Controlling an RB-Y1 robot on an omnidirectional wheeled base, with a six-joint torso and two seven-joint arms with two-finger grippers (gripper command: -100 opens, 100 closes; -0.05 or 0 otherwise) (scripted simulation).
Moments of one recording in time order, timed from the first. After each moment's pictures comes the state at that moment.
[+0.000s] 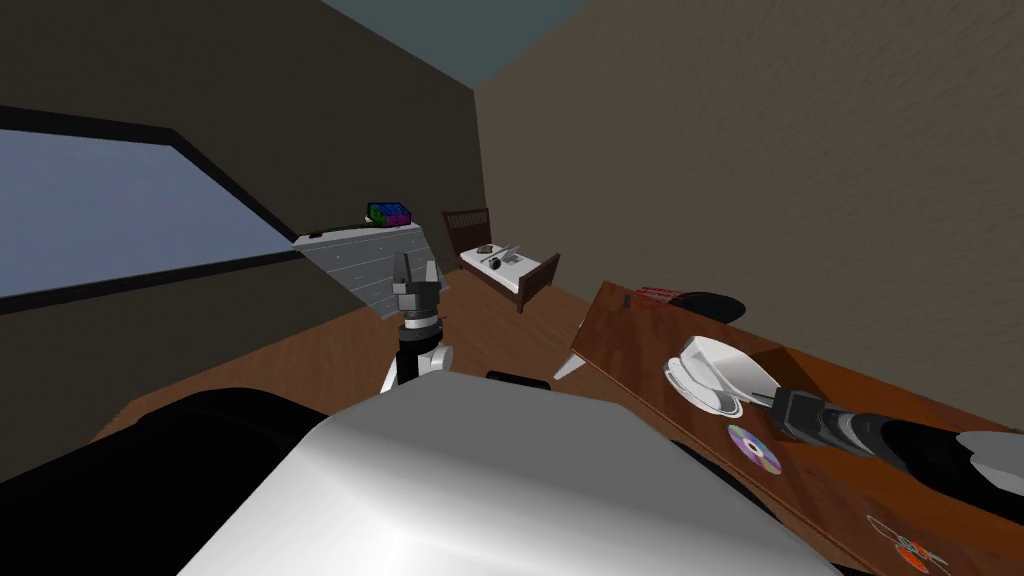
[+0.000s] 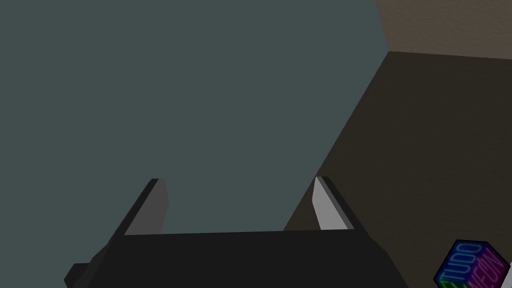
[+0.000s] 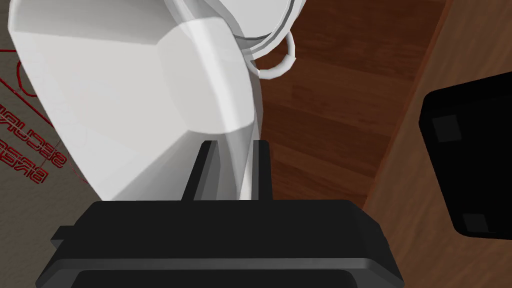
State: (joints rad) left arm 0.51 -0.05 0.02 -2.35 -0.09 -0.62 0.03; right arm 0.33 -1.51 0.30 -0.91 0.86 -0.63 0.53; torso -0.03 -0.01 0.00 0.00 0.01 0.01
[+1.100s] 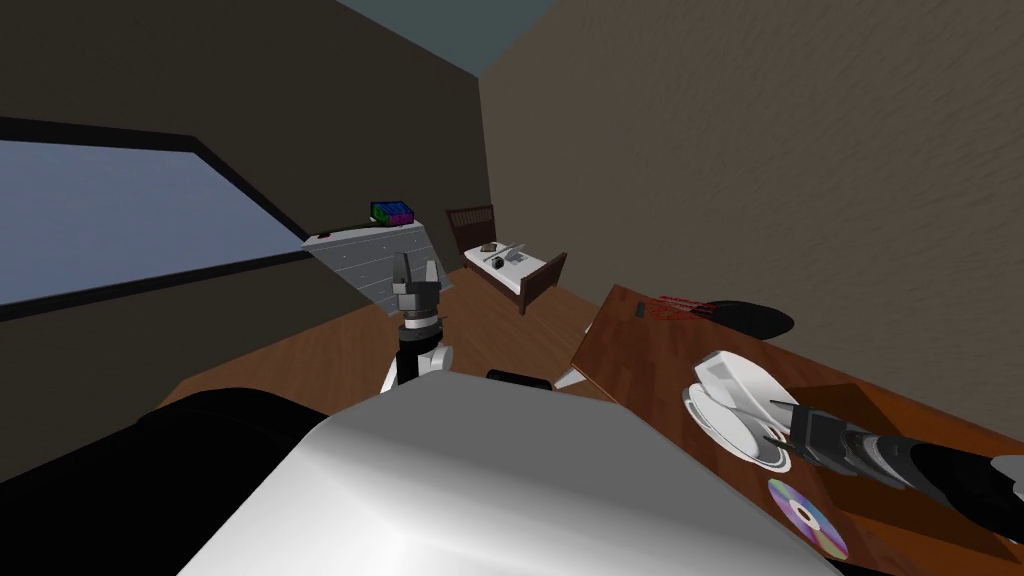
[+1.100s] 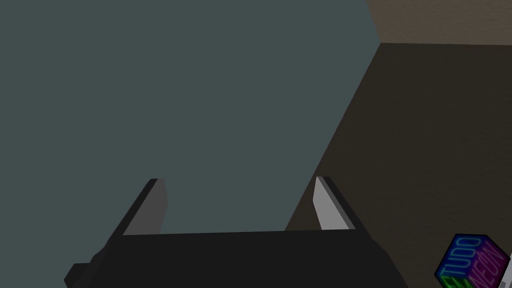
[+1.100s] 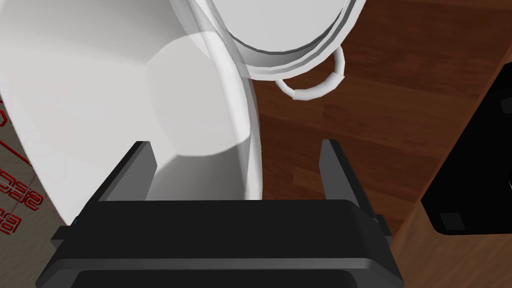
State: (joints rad) left arm 0.51 -0.05 0.02 -2.35 -0.09 -0.62 0.03; right arm 0.39 -1.53 0.33 -0.90 0.84 -0.64 0.50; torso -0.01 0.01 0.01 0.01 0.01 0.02
